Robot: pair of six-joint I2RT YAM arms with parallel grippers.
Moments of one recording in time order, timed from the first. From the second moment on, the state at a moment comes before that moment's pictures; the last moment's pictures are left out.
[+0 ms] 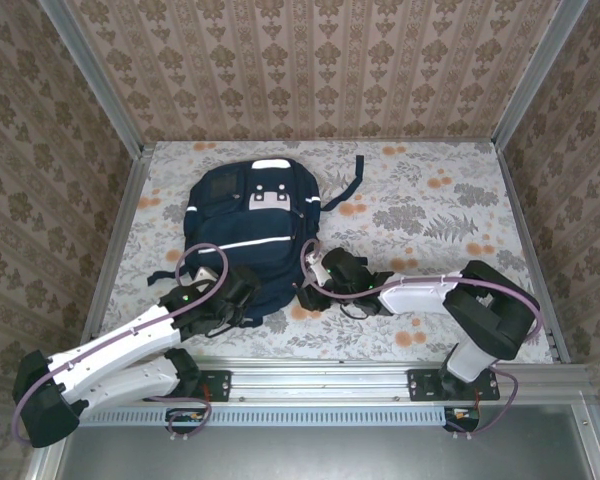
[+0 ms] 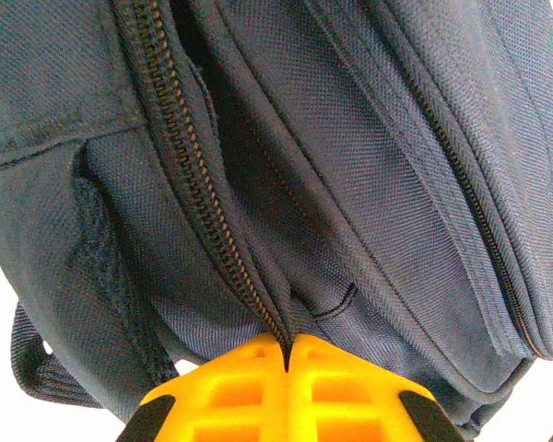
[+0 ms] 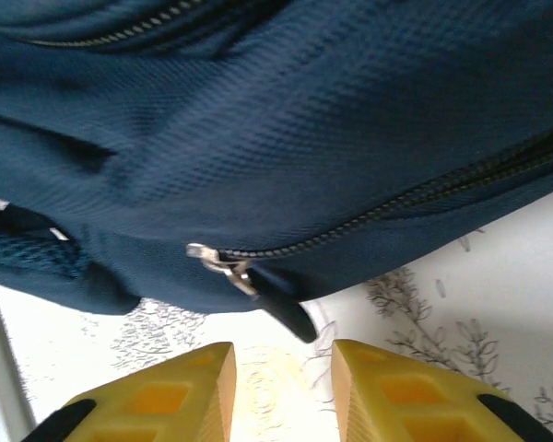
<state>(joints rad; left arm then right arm) -0.96 0.89 0.63 -0.77 -0.36 -1.84 0.85 1.61 0.68 0.19 -0.22 0.35</state>
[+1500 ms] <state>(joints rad) -0.93 0.56 0.61 -1.04 -0.42 -1.81 0.63 1.80 0.99 -0.11 0.04 0.27</state>
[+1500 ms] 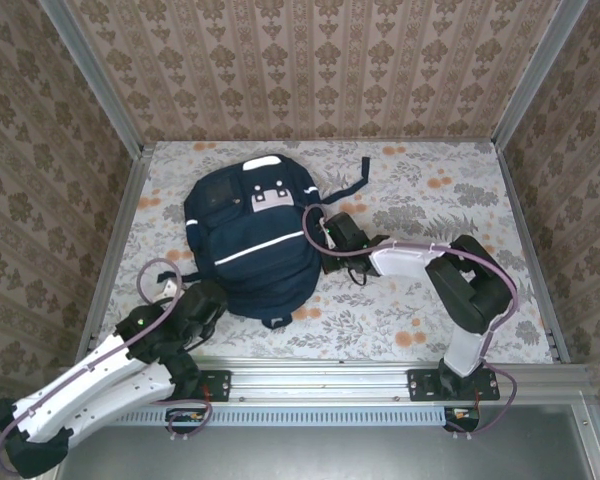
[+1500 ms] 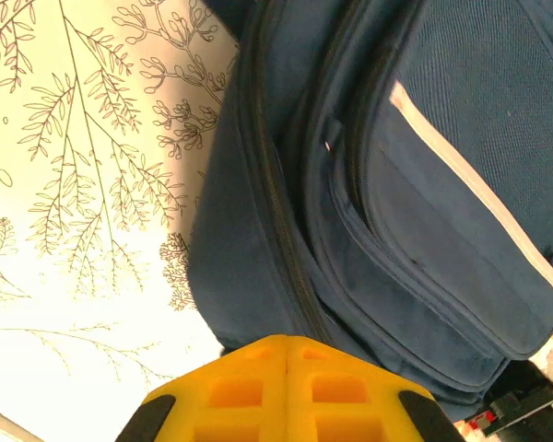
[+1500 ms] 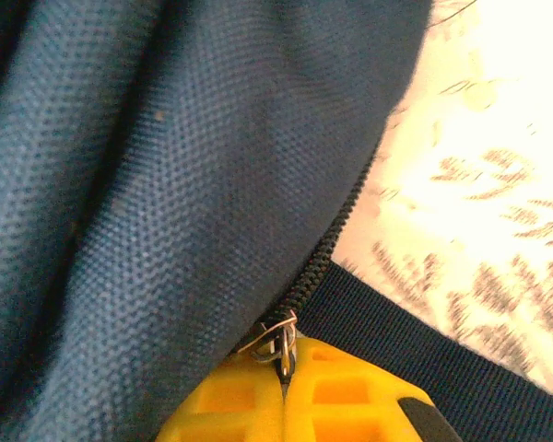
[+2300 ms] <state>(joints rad) -1.06 1.15 0.75 -0.47 -0.20 -1.85 0.72 1.78 0.97 -0.08 0.05 0.29</state>
